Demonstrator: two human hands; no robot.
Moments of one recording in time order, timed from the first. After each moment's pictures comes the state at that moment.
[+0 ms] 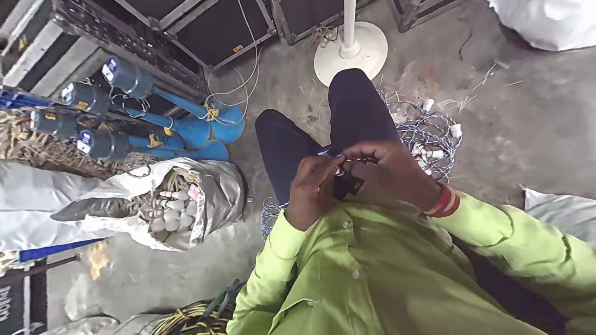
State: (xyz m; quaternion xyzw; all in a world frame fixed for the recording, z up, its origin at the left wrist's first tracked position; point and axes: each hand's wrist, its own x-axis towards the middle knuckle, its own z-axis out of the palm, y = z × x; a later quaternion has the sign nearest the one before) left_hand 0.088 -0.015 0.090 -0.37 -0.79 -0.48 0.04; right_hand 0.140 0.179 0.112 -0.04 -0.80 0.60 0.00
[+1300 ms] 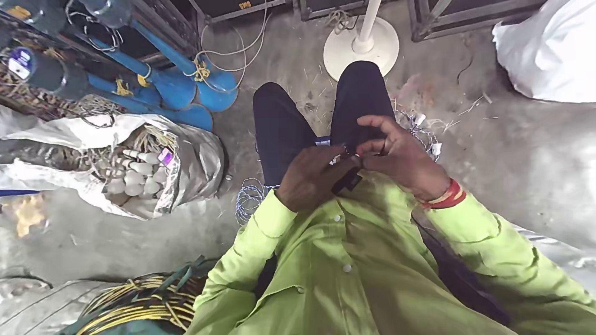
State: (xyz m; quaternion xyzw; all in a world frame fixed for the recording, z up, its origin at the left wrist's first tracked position) left_hand 0.085 -0.021 0.081 -0.49 -0.80 -0.33 0.12; right_hand 0.126 0.198 0.113 -0.11 -0.71 0.68 -0.16
